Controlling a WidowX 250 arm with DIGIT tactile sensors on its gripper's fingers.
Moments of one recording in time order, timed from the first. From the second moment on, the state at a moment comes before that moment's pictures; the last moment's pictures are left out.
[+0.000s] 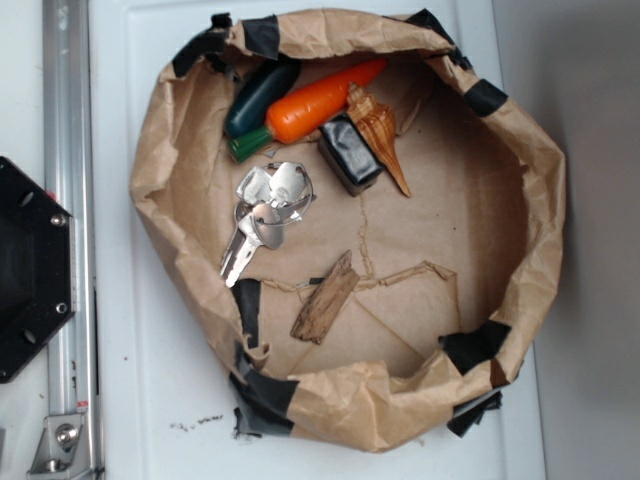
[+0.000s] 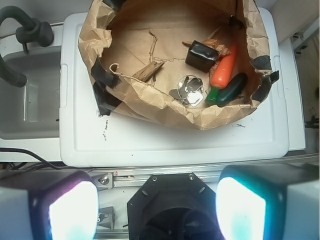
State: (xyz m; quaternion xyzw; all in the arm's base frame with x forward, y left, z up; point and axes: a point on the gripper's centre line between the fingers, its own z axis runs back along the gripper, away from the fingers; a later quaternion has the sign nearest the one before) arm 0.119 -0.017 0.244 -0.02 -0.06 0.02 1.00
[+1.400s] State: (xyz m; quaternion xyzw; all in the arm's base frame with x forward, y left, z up) arm 0.248 -0.038 0.091 0.00 0.04 0.41 0.91
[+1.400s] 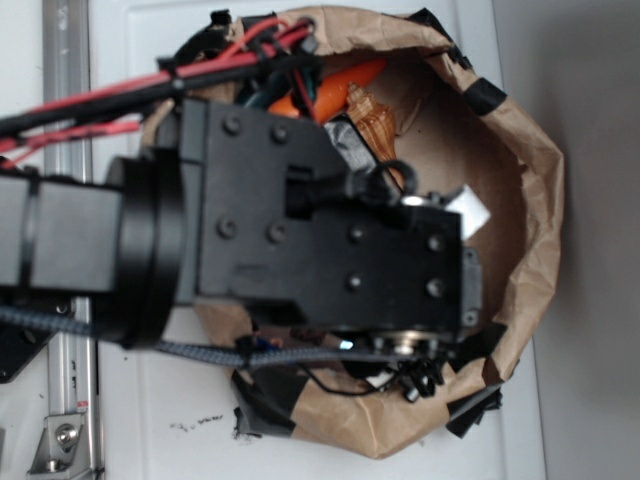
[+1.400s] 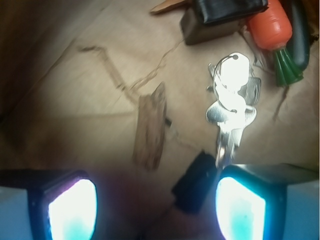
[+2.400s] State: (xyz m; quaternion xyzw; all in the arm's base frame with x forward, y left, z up) arm 0.272 -0.043 0.010 -0.01 0.01 0.32 0.95
